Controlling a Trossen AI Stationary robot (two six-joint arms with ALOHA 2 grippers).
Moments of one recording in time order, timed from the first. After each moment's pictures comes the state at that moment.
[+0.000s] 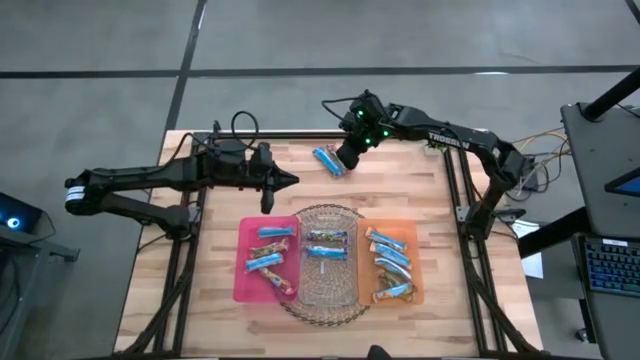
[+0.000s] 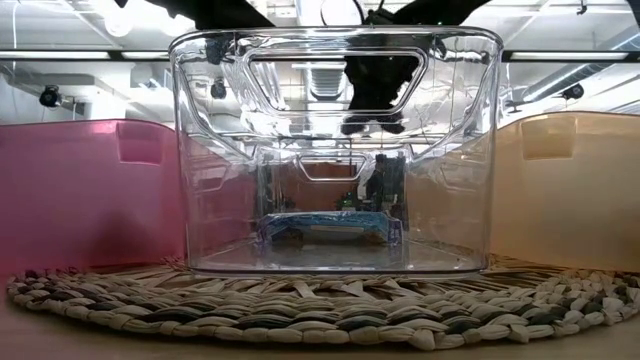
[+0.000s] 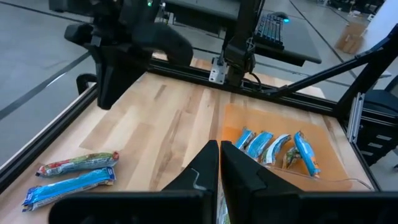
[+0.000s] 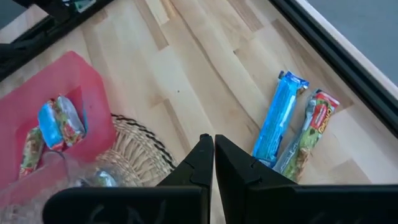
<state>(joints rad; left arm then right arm) 0.19 1.04 0.93 -0.17 0.08 -0.15 -0.52 1.74 1.51 -0.63 -0.31 0.18</state>
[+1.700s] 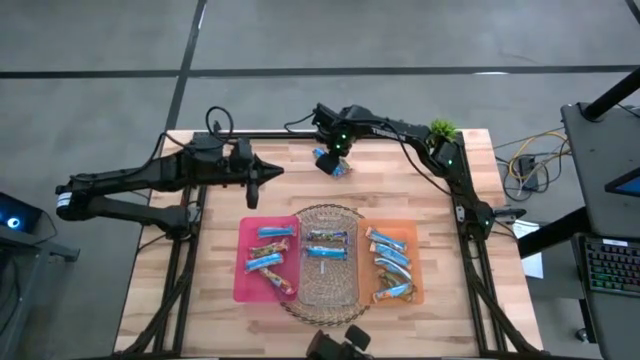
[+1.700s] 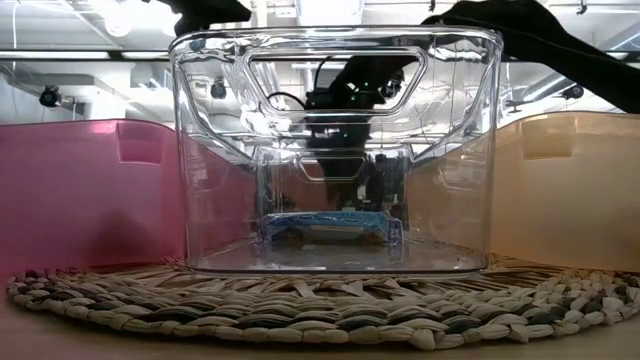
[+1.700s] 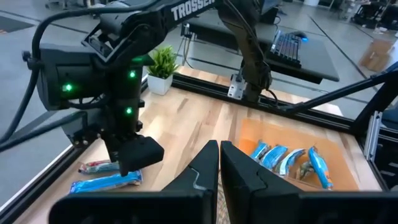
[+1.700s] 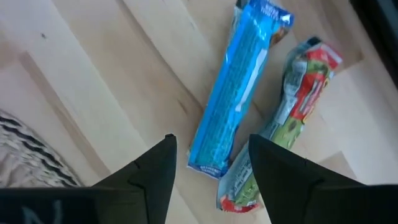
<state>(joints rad) 0.19 0.90 0.93 -0.26 -0.03 -0.16 -0.52 2.31 2.05 -1.06 -0.13 0.10</state>
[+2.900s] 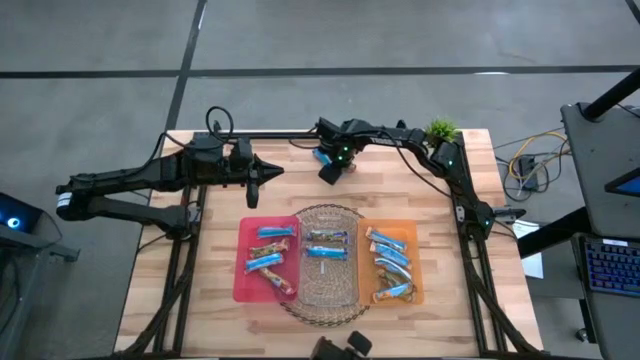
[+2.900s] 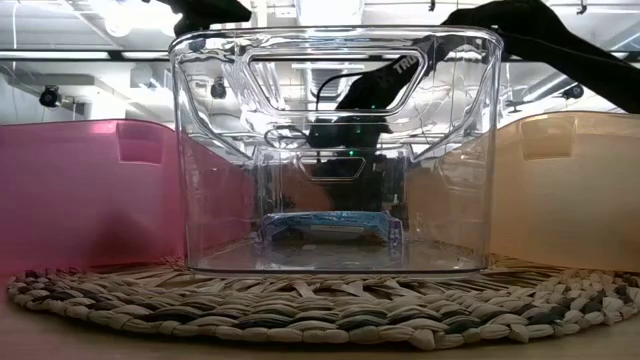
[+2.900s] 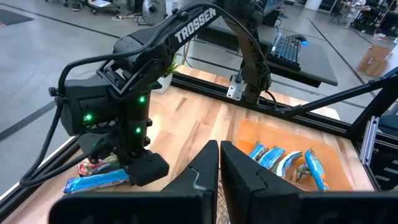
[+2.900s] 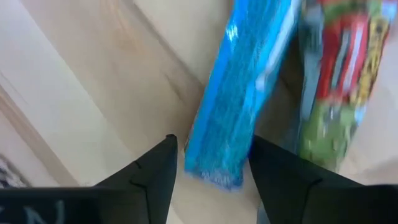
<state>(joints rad) 0.19 0.90 0.93 -0.26 -0.03 -0.19 -0.51 2.31 1.83 -0.90 -0.13 0.14</state>
